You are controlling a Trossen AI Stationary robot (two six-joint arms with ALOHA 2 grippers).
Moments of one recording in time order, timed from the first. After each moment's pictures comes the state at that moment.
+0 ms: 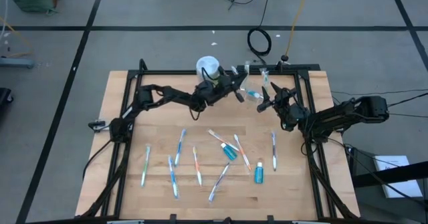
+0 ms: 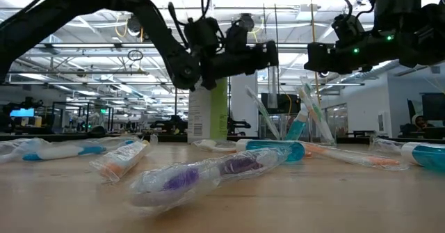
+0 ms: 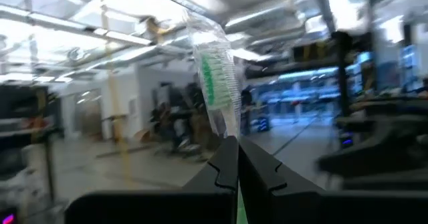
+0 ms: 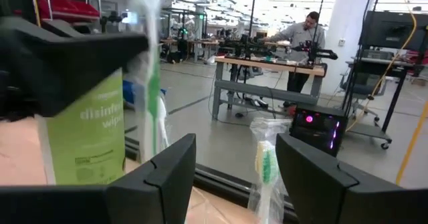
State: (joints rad) left arm 0.31 2.29 1.37 1.32 -0.16 0.19; right arm -0.13 1.23 0.17 1.20 0.97 -0.16
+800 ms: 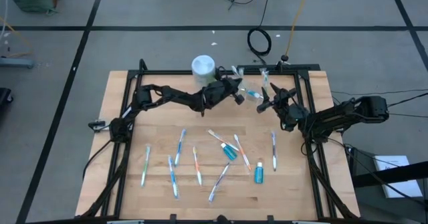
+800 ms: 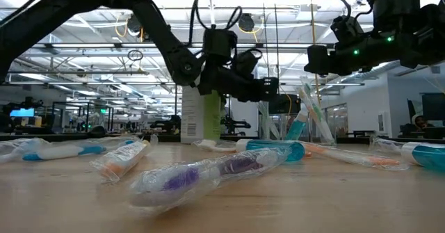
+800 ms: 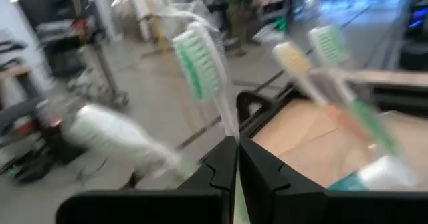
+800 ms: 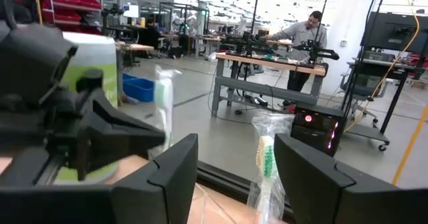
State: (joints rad) left arm 0.30 2.26 1.37 0.84 -0.39 0.15; right arm -0.13 1.23 0.17 1.17 0.97 -0.17
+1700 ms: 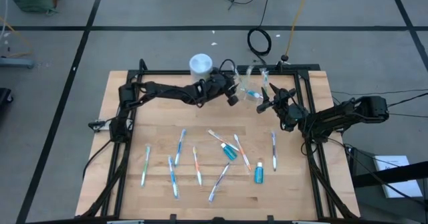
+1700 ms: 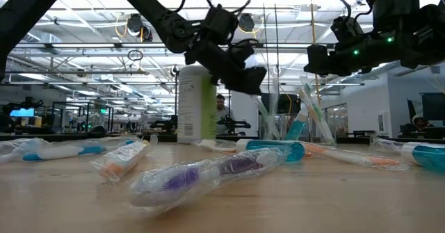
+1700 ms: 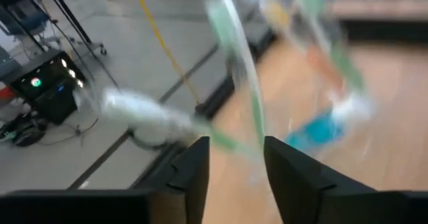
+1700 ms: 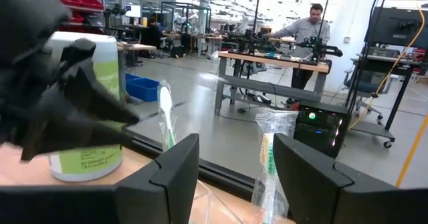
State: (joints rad) left arm 0.31 2.06 1.37 0.31 -0.32 0.13; right arm -0.13 1.23 0.17 1.16 0.96 -0.14
